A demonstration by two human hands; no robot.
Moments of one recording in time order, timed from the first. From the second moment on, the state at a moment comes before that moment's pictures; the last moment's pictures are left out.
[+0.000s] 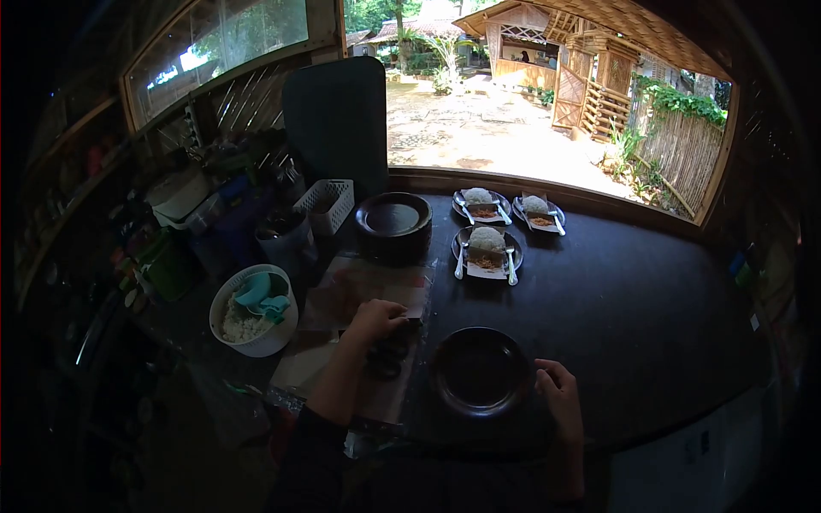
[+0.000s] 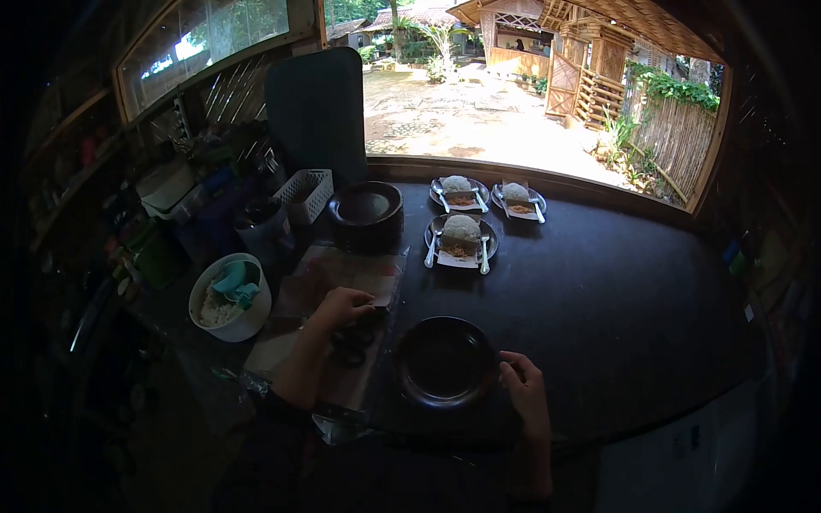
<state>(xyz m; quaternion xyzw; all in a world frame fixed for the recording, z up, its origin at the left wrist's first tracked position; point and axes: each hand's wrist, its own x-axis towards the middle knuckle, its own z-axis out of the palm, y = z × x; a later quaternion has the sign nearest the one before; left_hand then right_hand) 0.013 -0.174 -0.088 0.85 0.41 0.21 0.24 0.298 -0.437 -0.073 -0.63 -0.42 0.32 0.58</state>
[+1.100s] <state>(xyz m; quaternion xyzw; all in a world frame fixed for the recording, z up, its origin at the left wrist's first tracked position) 0.102 -0.277 -0.019 0.90 0.09 0.43 -0.01 0.282 -0.339 -0.047 -0.36 -0.37 0.53 0.67</state>
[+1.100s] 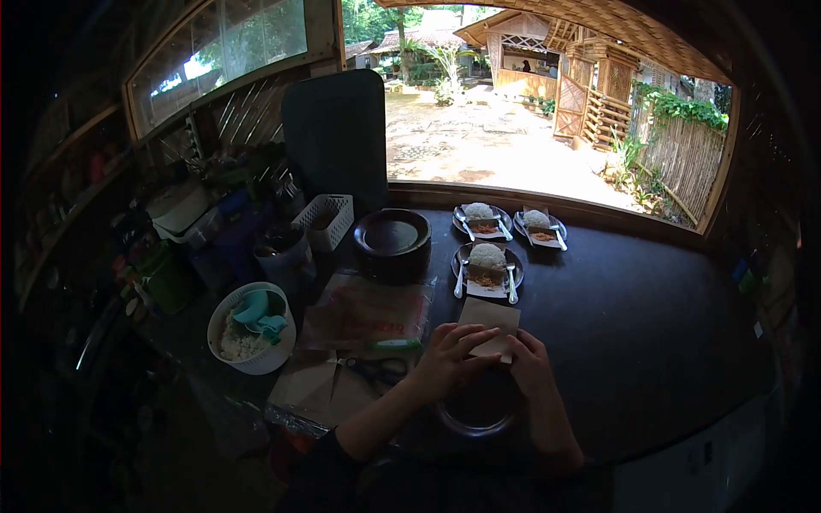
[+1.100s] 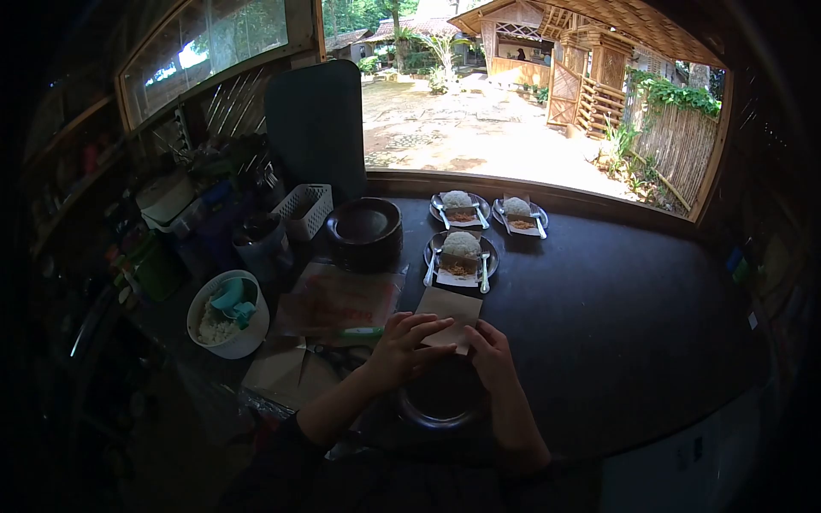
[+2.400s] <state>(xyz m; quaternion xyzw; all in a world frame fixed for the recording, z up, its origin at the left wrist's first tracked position) 0.104 -0.253 -0.072 0.63 0.13 0.33 0.69 0.286 -0.353 -0.045 -0.49 -0.48 0.29 0.67</state>
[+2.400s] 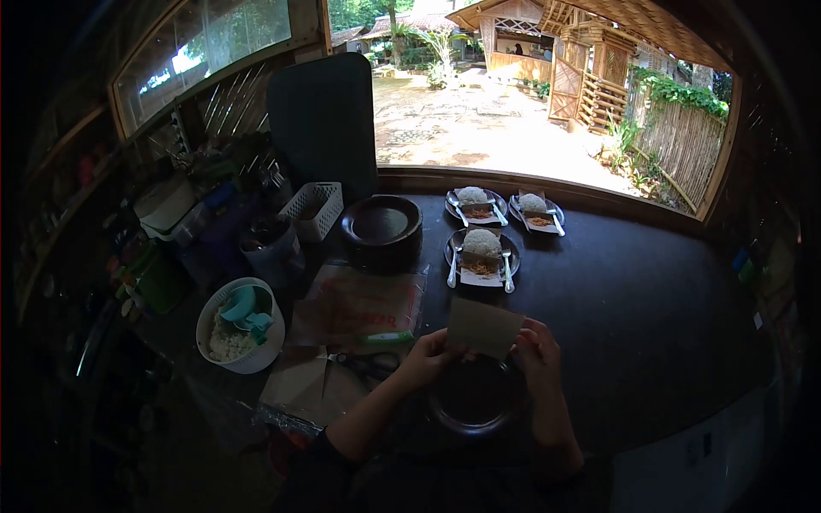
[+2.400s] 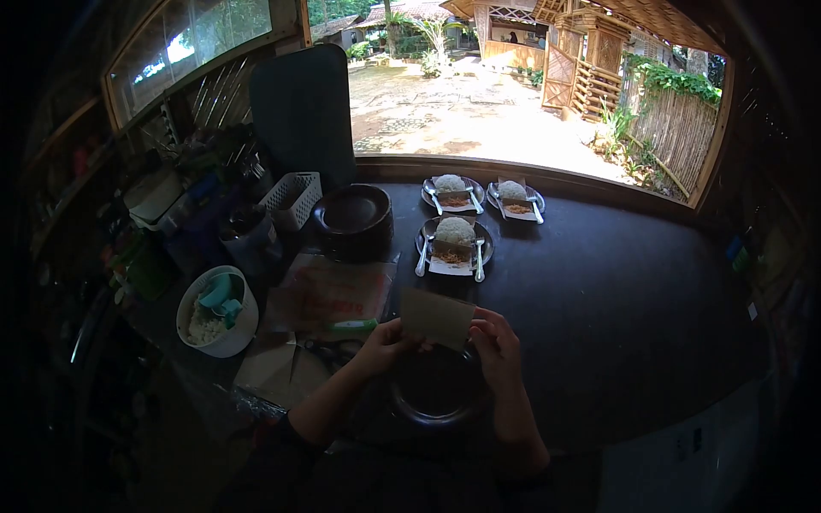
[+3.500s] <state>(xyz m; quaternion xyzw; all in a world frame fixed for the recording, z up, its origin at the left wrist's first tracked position) 0.105 -0.261 -0.069 0.59 0.12 0.35 0.71 0.293 -0.357 -0.048 -0.45 -0.44 0.40 0.67</state>
